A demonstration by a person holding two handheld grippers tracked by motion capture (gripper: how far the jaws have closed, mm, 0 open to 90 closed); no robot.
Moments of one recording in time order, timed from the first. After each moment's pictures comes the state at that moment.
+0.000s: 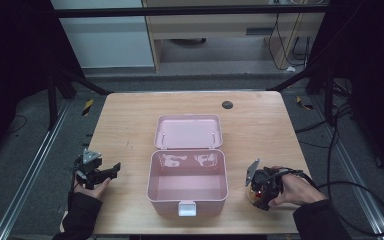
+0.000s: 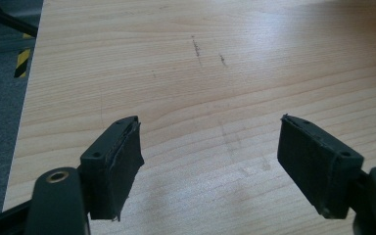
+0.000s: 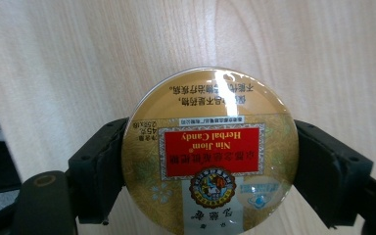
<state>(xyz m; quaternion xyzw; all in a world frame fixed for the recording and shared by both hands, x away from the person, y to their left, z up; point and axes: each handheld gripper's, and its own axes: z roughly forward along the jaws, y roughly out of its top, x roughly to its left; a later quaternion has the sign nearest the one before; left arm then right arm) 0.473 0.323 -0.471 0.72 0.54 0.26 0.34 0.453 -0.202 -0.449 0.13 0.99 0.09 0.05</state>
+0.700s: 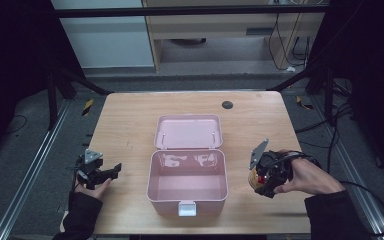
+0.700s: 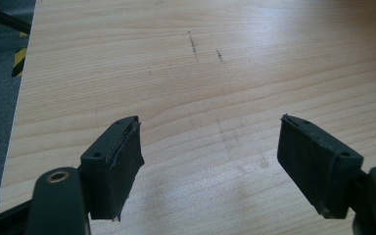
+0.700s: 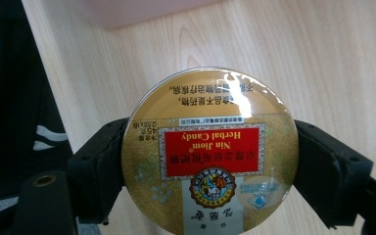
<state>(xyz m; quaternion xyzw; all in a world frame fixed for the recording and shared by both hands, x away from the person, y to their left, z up) 0.474 0.321 -0.473 0.73 0.54 0.25 0.33 0.453 -0.199 -0.367 0.15 0.98 0.12 0.07</state>
